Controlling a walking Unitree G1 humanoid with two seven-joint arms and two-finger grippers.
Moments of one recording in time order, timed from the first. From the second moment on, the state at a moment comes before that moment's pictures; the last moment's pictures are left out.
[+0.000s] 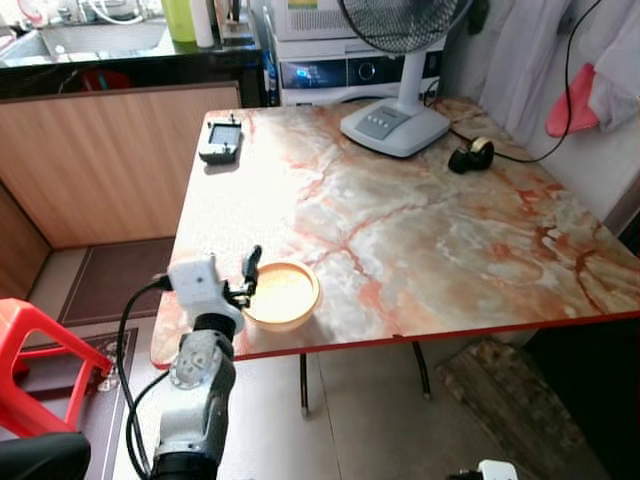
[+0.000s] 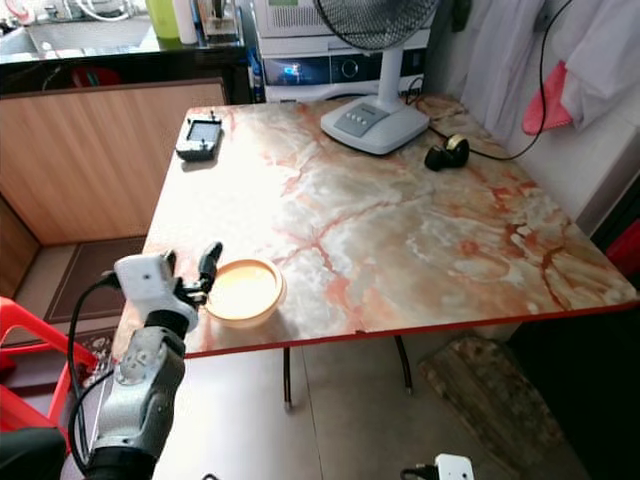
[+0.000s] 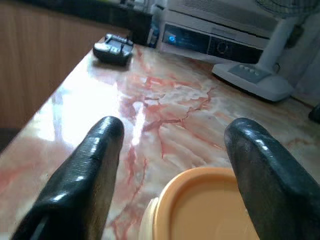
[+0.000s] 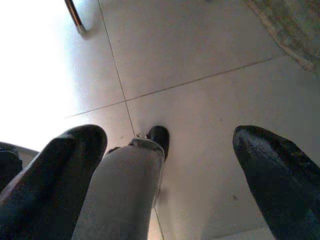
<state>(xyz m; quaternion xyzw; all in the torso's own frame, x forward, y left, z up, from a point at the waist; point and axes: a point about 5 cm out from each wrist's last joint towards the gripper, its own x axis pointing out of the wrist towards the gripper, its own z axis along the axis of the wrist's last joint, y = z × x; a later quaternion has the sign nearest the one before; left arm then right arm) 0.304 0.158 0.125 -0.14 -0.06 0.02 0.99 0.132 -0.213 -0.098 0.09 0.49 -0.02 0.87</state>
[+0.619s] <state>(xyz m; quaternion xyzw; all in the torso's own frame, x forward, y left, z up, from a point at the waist) 0.305 0.180 0.115 -0.26 -0.02 0.05 0.97 0.131 -0.217 -0.098 0.08 0.49 -0.02 0.87</state>
